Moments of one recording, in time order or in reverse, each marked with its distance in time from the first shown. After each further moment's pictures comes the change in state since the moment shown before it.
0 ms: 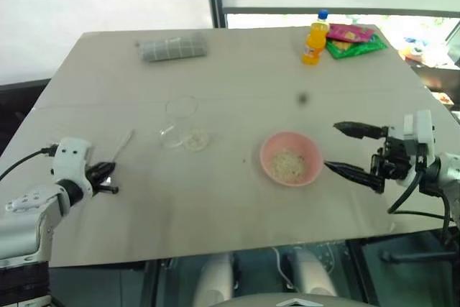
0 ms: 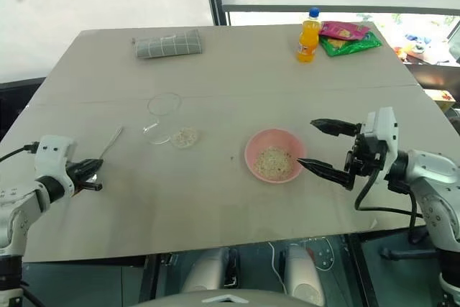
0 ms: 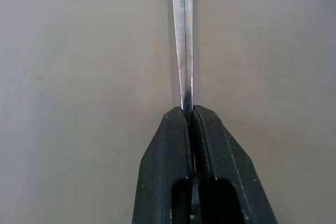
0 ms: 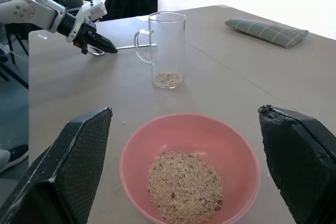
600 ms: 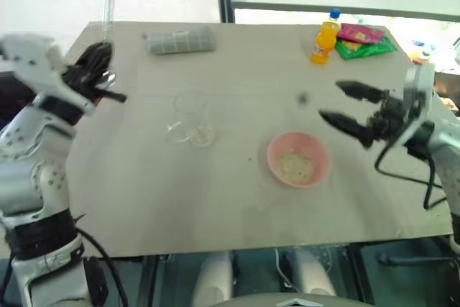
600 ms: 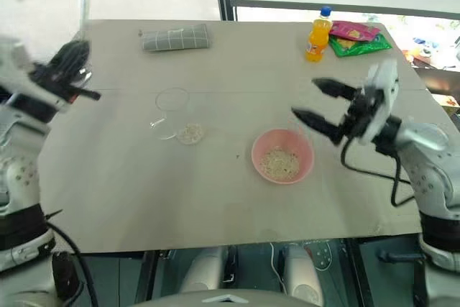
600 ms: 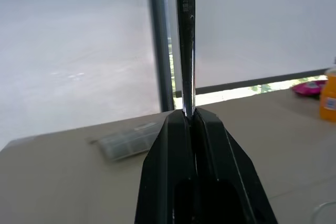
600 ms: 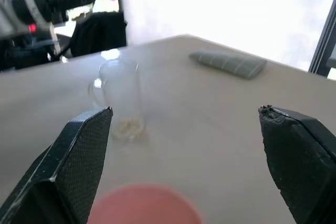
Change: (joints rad) left arm -0.461 -0.049 -0.076 -0.259 -0.130 -0.227 -0.005; right arm -0.356 0.119 -0.001 0.074 0.085 0.208 -0.318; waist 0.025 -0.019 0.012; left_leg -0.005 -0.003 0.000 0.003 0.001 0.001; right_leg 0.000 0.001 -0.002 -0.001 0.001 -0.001
